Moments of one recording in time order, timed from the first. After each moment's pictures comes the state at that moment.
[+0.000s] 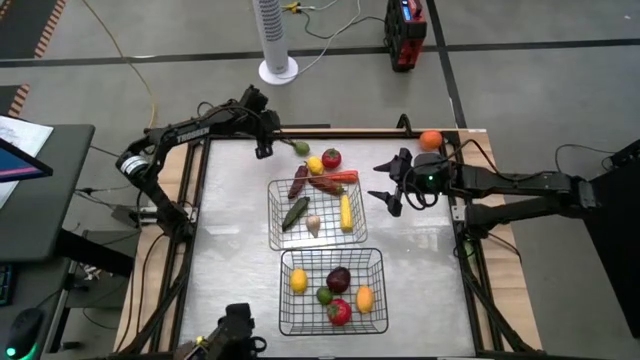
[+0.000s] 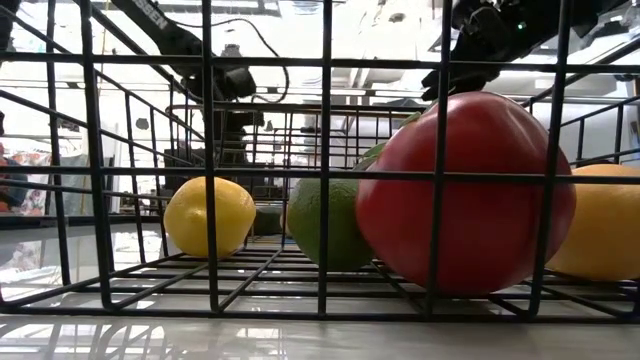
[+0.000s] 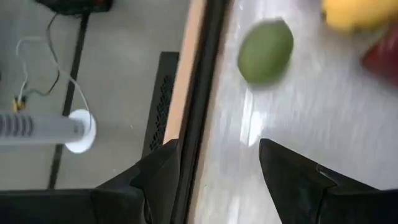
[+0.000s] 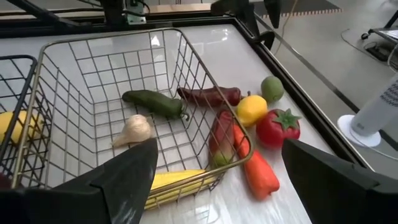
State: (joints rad) left arm 0.87 1.67 1.18 -0.47 0.06 0.73; right arm -0.19 0.95 0.69 -0.19 0.11 -0.03
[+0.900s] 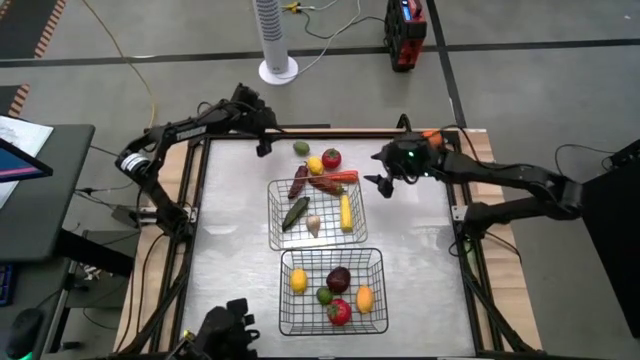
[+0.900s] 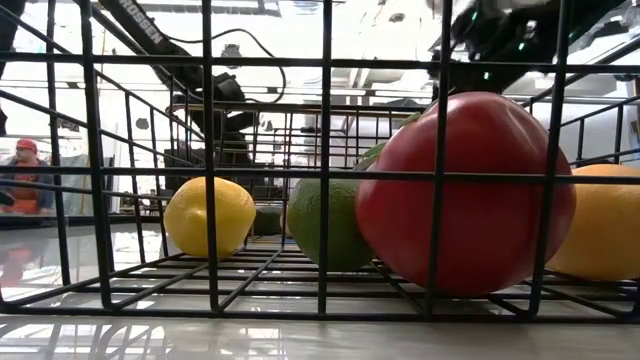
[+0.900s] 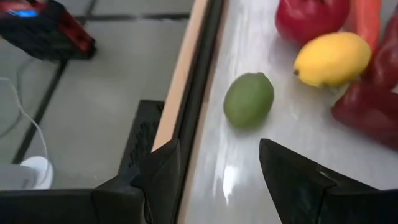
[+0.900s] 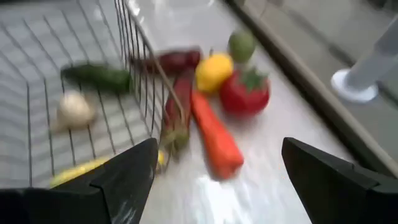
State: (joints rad) left arm 0.97 1.67 1.08 -0.25 0.38 0.68; right arm -0.50 1.17 0.69 -0.12 -0.10 -0.09
